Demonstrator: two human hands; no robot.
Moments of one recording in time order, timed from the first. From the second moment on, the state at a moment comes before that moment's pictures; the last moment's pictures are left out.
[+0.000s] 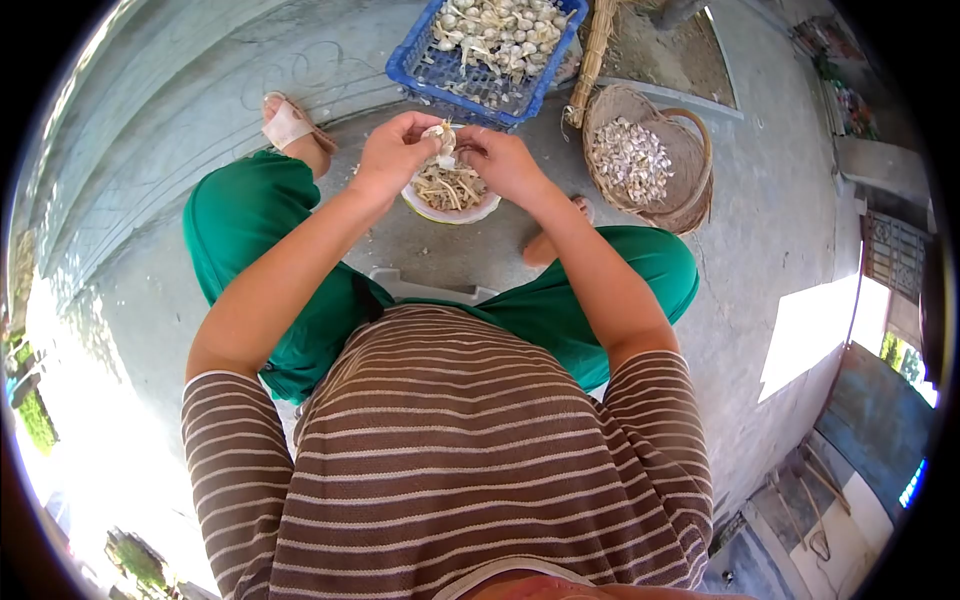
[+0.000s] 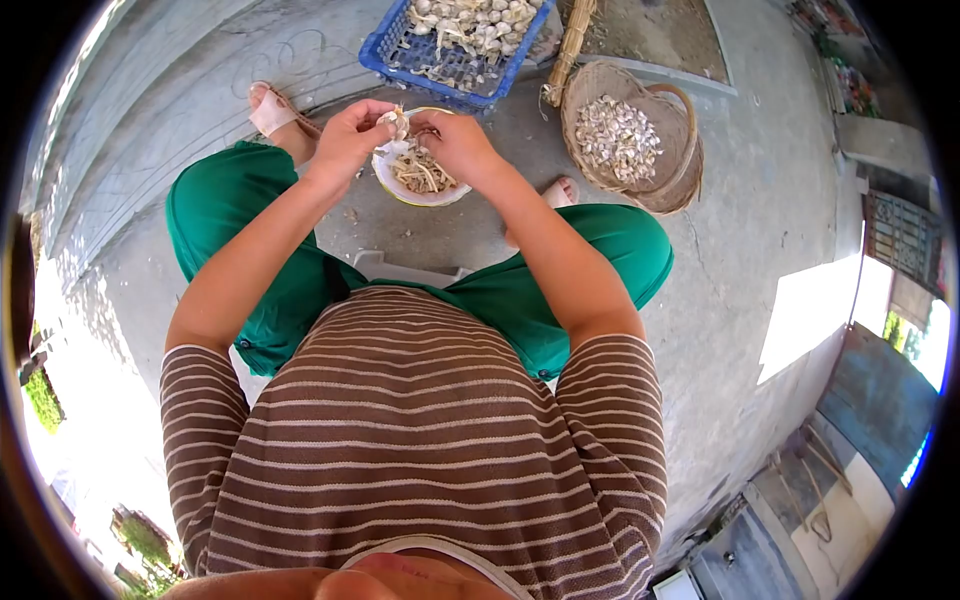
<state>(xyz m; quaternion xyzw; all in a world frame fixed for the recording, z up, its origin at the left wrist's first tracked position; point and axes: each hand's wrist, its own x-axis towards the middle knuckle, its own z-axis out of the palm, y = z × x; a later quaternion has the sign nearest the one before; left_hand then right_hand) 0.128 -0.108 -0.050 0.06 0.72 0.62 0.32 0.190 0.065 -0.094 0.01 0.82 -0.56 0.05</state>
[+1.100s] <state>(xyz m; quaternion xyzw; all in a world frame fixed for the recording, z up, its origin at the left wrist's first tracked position) 0.132 -0.095 -0.067 0.01 0.61 0.73 0.32 0.186 0.065 -0.081 0.08 0.62 -0.78 0.03</state>
